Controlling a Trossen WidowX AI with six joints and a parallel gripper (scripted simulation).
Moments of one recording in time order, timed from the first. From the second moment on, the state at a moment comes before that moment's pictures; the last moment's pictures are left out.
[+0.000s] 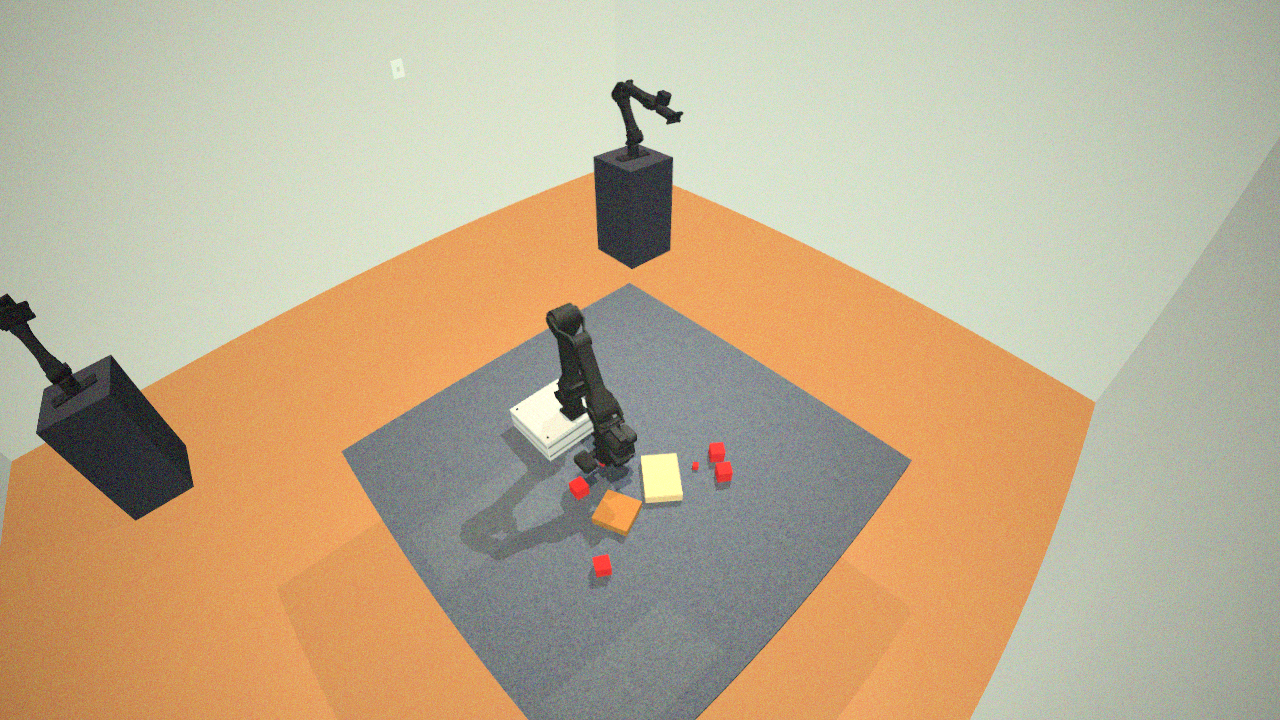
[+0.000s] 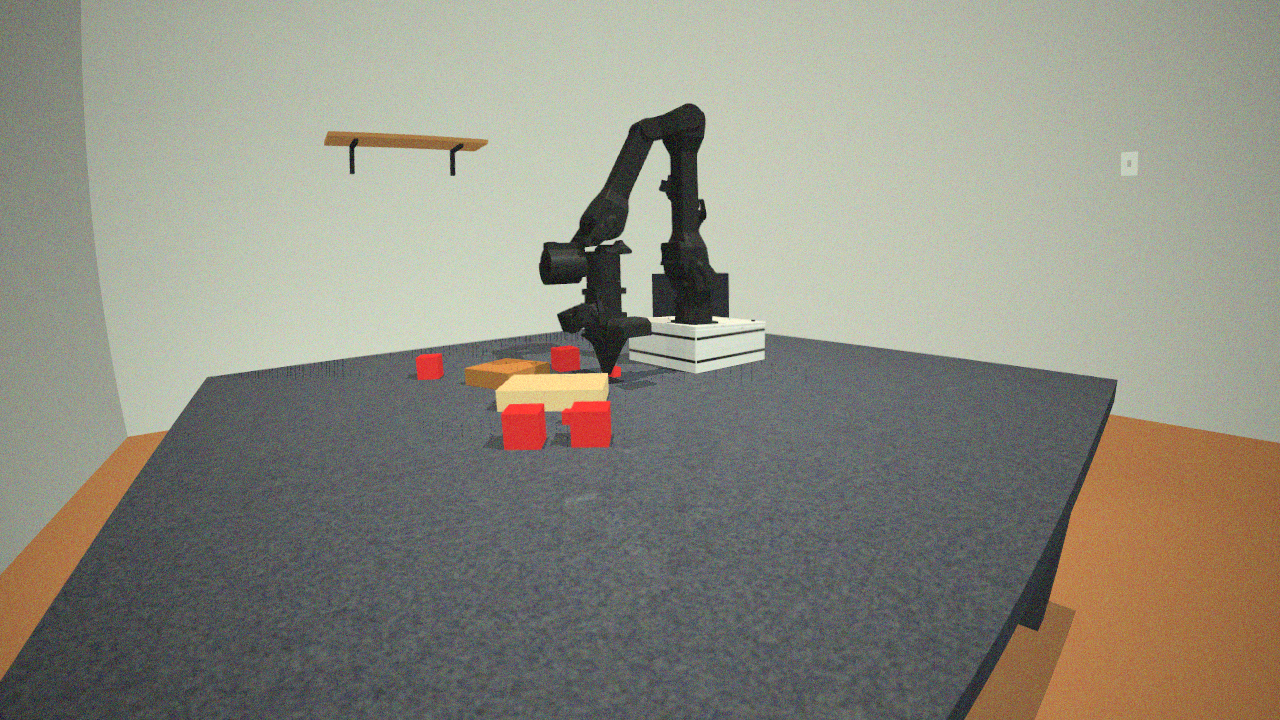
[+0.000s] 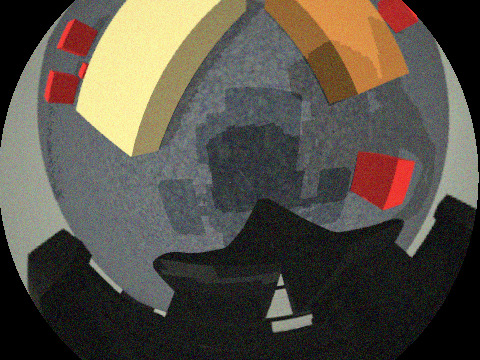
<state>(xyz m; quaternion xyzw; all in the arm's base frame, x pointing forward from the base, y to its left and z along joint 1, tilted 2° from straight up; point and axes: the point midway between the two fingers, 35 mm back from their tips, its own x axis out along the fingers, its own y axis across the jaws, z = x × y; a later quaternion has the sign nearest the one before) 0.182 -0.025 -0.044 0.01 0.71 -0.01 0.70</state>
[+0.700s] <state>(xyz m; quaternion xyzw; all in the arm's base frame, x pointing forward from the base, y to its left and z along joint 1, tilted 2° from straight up) 0.183 -0.025 -0.044 0.01 0.71 -0.01 0.70</state>
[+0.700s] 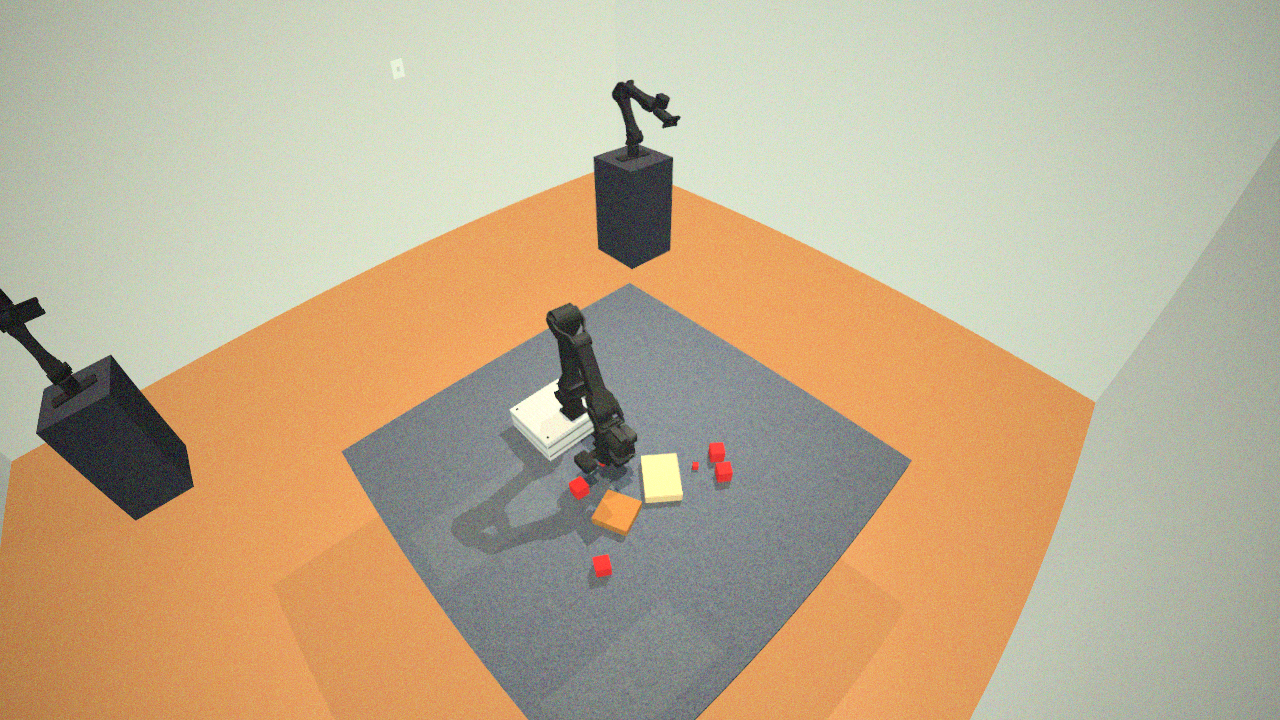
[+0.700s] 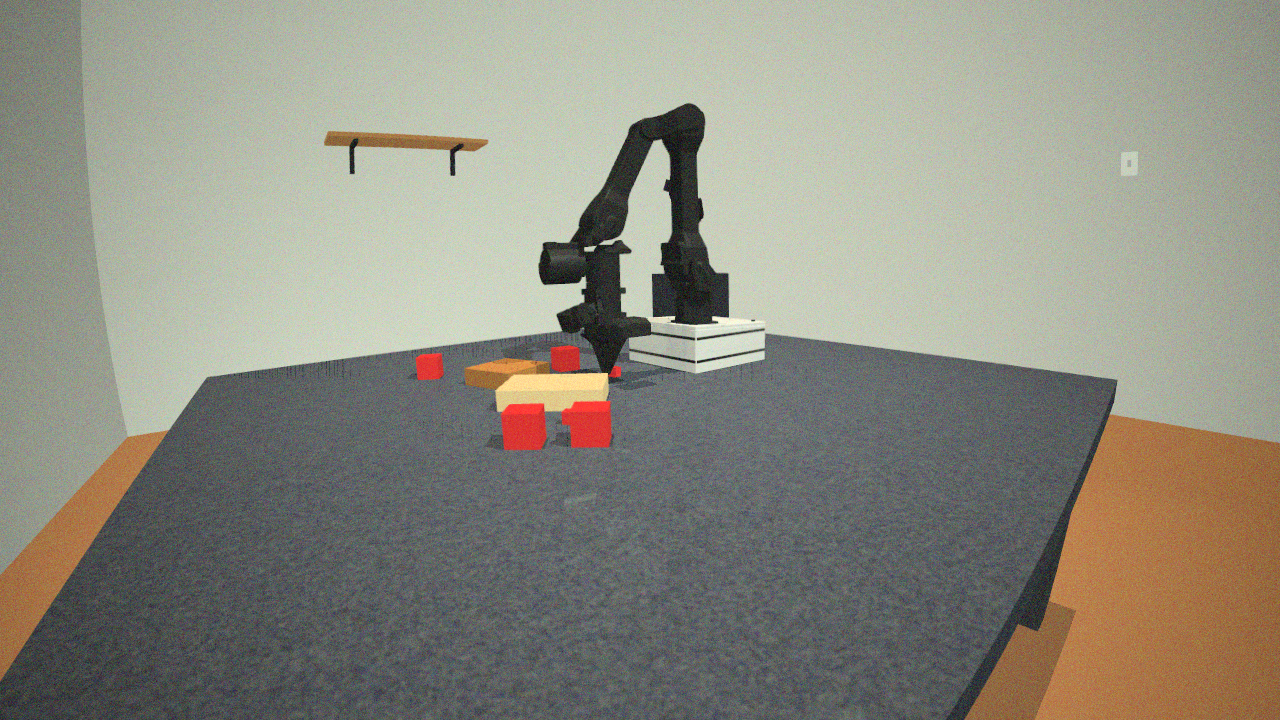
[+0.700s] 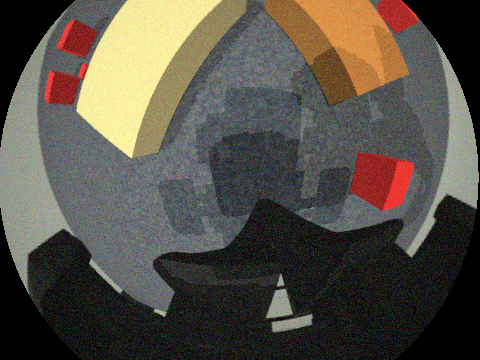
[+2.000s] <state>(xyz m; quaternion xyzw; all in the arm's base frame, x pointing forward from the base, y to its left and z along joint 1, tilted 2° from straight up) 0.230 -0.025 0.009 0.00 0.71 0.00 0.71</state>
